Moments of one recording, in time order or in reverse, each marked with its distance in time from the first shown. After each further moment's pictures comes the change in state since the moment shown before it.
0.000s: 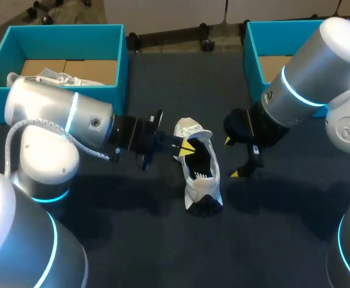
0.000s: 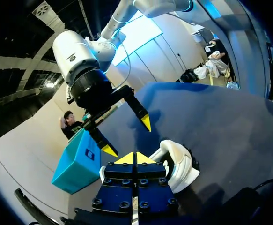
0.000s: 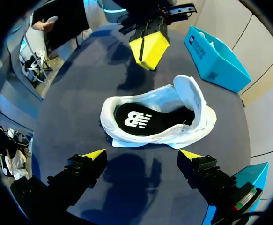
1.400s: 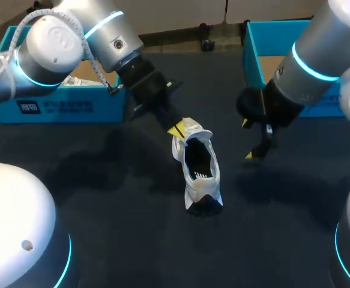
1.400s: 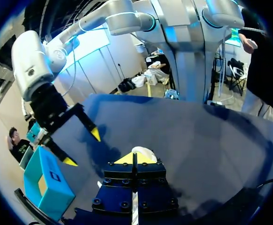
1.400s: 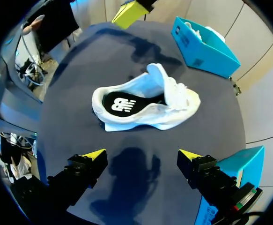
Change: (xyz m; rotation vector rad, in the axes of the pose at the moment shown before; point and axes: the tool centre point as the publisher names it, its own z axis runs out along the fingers) left arm -0.022 -0.026 -0.038 0.064 0.632 0.106; right arm -0.031 -0.026 -0.050 0.082 -0.012 0.093
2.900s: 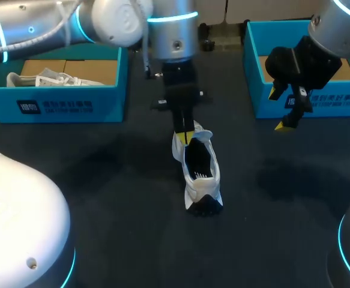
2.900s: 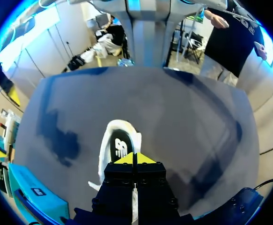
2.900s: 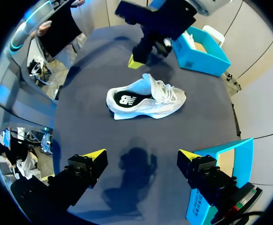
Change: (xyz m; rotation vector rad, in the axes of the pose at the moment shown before) left arm -0.005 0.042 0.022 -0.308 0.490 0.204; right arm -0.011 -0.019 -0.092 0.027 0.042 -0.011
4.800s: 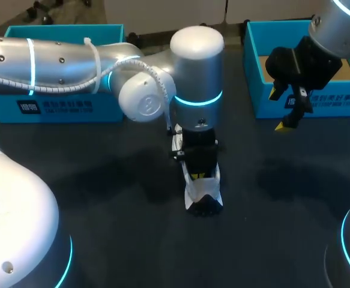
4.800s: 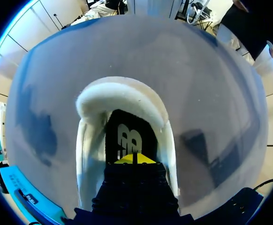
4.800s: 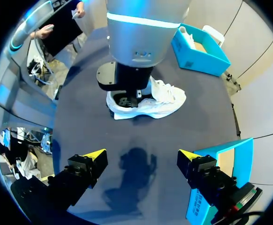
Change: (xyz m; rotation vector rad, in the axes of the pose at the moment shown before) left arm -0.026 0.040 0.122 -0.313 0.002 -0.008; right arm 0.001 0.000 0.000 0.000 -0.002 0.001
